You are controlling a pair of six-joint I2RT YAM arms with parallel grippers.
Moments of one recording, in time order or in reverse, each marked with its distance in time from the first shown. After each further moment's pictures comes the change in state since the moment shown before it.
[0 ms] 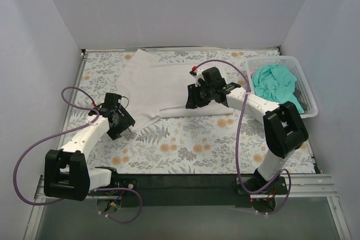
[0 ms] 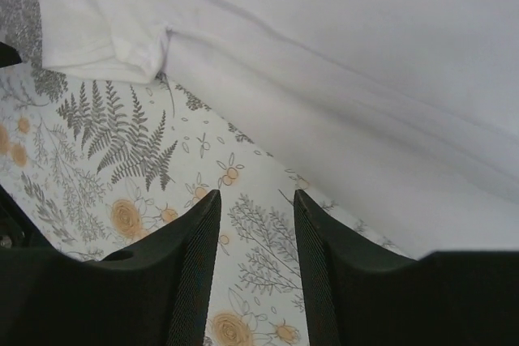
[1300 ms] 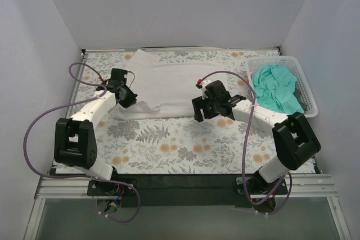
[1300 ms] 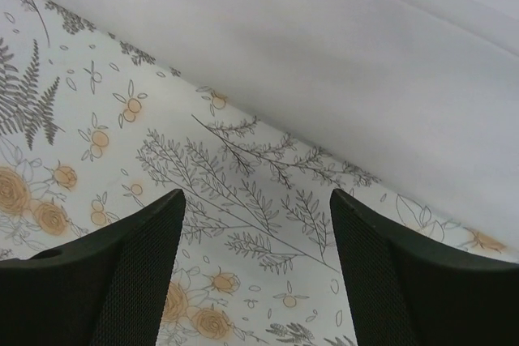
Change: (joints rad) left arm -0.035 0.299 0.304 0.164 0.037 -0.043; right arm 0.067 -0.125 -0.208 0.013 0.227 -0.069
